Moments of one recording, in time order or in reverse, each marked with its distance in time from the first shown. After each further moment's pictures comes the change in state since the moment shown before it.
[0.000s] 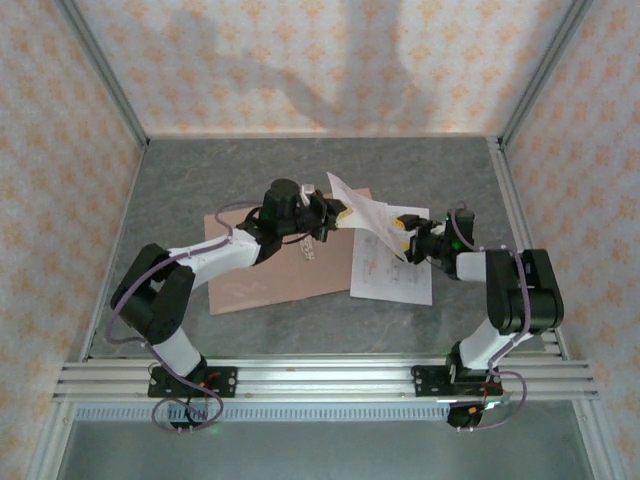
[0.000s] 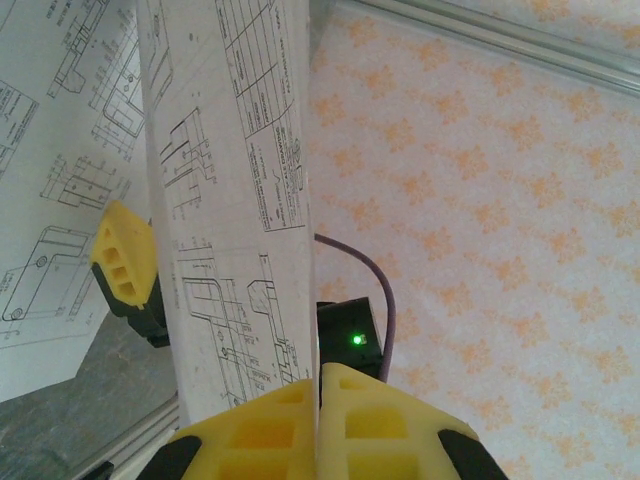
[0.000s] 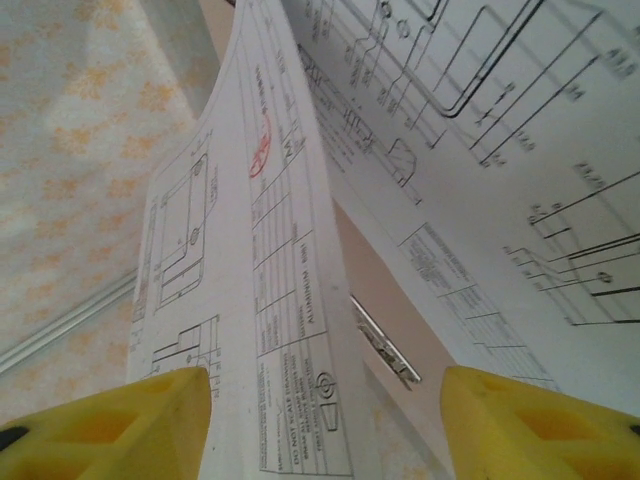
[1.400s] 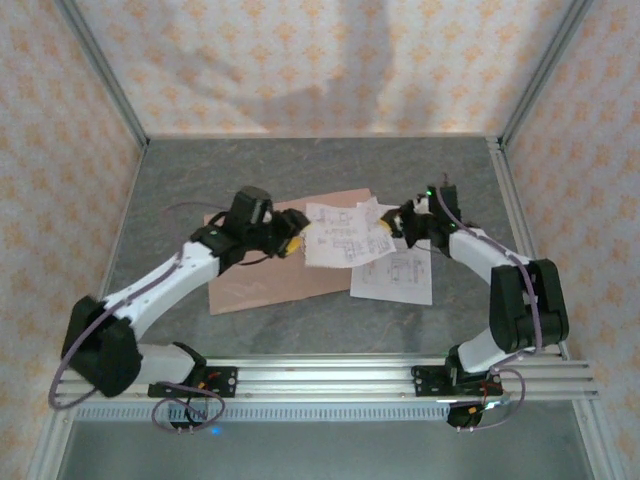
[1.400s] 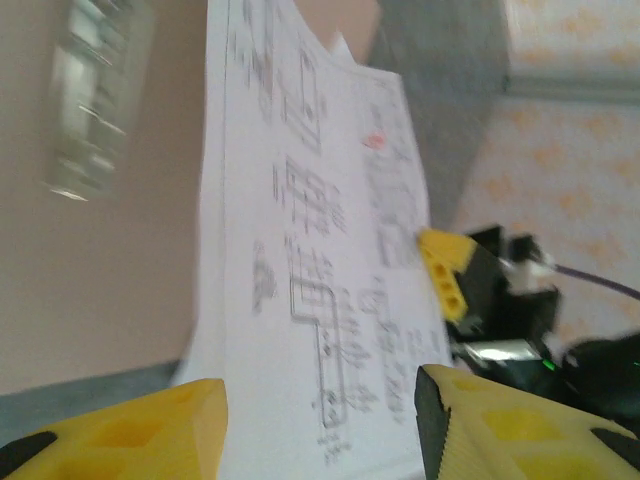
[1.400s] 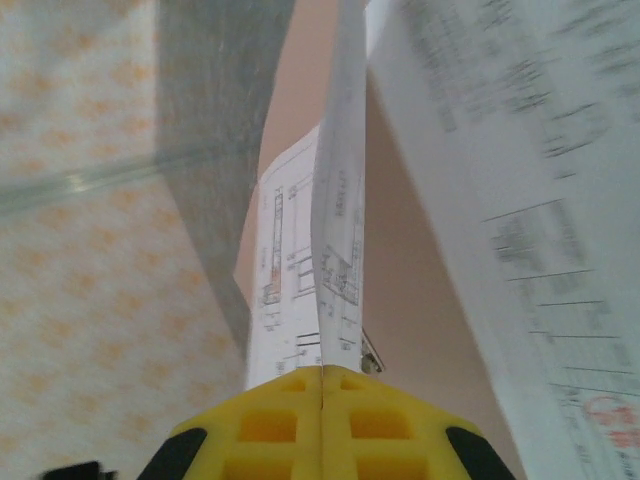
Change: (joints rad) left arm 0.100 -0.398 -0.062 -0.754 -0.240 0.425; right arm 0.200 -0.105 0.326 -0.563 0.190 -0.430
